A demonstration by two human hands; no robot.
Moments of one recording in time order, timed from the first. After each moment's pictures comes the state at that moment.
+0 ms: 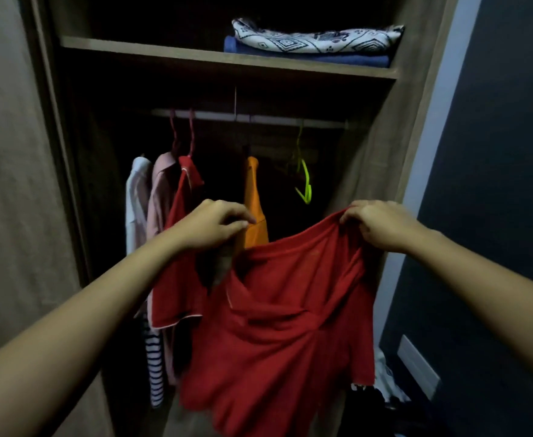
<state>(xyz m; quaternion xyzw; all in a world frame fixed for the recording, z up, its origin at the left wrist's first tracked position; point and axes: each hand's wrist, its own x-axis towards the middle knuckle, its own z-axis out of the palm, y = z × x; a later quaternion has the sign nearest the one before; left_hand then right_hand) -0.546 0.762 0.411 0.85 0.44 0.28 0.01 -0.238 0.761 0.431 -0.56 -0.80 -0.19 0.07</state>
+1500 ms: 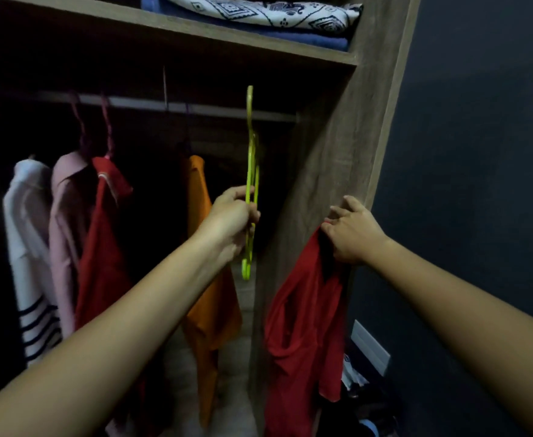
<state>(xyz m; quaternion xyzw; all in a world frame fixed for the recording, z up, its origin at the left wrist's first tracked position) -0.431 0.831 0.417 0.52 0.37 0.54 0.55 -0.227 0.811 0.404 -0.63 -0.68 -0.33 -0.19</state>
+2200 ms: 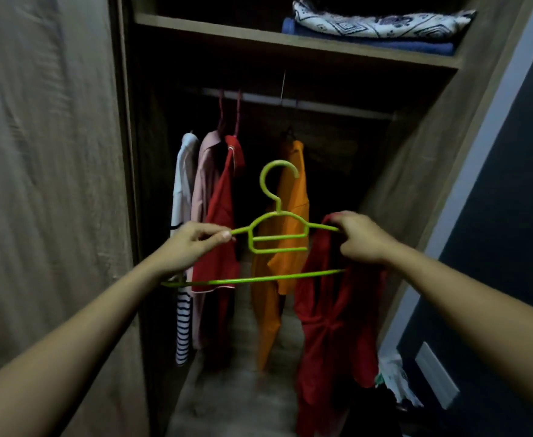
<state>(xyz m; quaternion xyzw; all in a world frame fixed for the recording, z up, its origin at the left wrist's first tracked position) -0.622 0.709 0.331 0.72 0.46 0.46 0.24 -0.324 0.747 0.391 -0.54 -0.83 0.00 0.13</state>
